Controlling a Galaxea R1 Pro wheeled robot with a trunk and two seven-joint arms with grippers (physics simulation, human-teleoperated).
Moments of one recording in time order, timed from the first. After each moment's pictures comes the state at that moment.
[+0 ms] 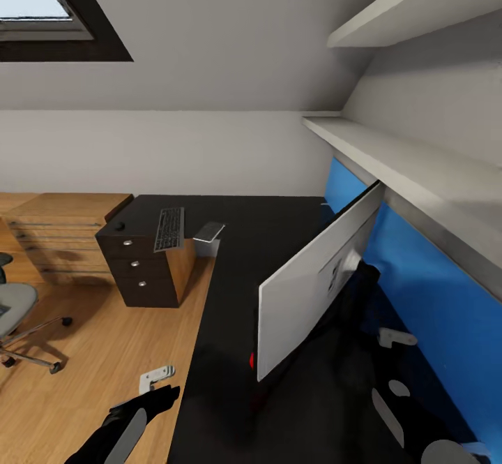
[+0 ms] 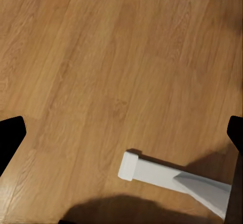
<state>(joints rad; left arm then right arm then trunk) -0.34 0.09 -0.18 -0.82 0.54 0.36 0.22 -0.52 -0.15 0.08 -0.56 -0.21 -0.41 -0.24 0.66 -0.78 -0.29</state>
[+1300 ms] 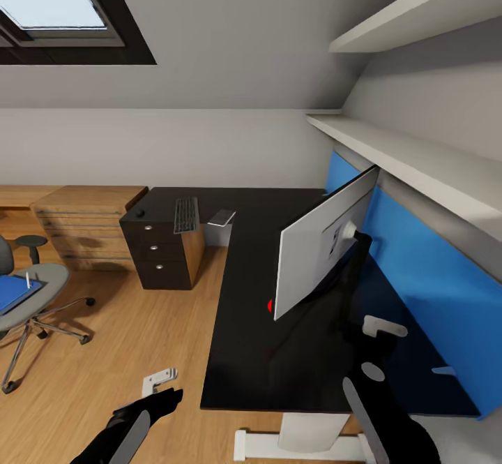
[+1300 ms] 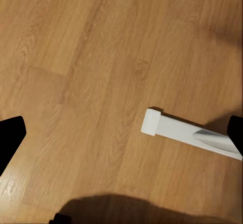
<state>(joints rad) -0.34 0.08 -0.17 -0.80 0.54 0.36 0.22 -0.29 -0.02 0.14 -1.34 -0.18 0.21 -0.63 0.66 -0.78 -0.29</state>
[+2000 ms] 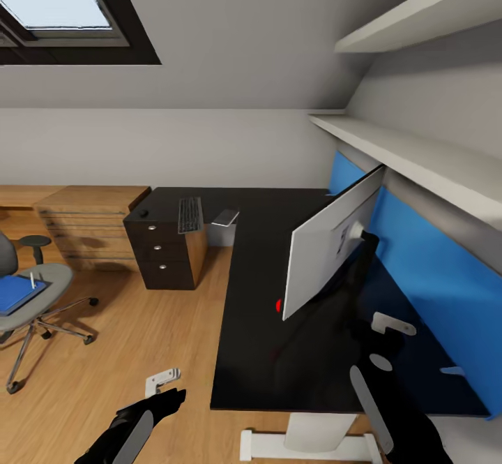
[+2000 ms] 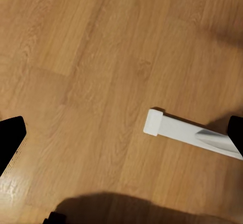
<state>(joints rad) -0.34 0.06 -0.17 -0.80 0.54 0.36 0.22 -0.33 -0.03 0.07 -1.29 -0.23 0.21 -0.62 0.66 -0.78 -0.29</state>
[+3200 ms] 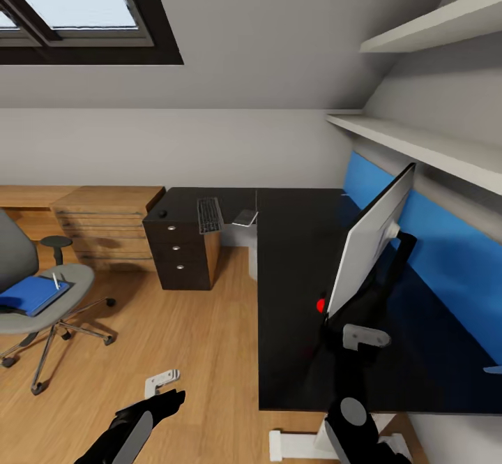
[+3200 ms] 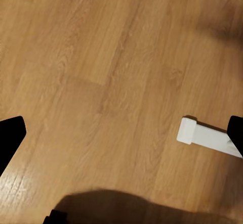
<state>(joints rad) -0.34 0.06 -0.17 -0.79 0.54 0.36 0.23 -0.17 -0.02 0.35 -1.45 0.02 0.07 -0.71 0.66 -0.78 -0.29</state>
